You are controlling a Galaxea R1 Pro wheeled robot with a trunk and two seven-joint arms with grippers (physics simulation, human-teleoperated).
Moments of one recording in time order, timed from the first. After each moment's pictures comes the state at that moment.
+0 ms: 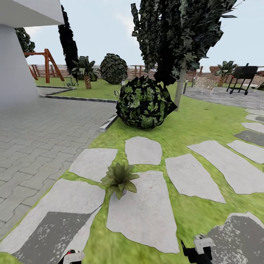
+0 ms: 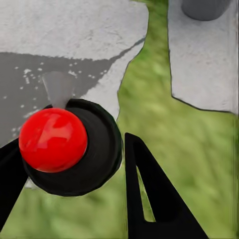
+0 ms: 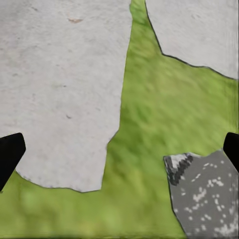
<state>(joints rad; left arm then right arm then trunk) -0.25 0.06 -0.15 -0.28 0.18 -0.51 0.09 -0.40 -0.11 -0.19 -0.11 0.31 -0.60 -0.03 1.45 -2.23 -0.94</state>
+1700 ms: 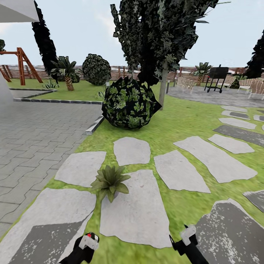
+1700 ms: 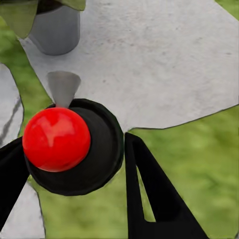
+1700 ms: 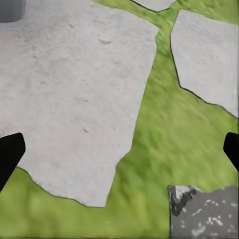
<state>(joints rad) -0.37 0.09 -0.21 -0.33 -0.08 -0.38 -0.22 -0.43 -0.08 -0.07 -0.17 0.50 -0.60 -0.02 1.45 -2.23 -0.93</state>
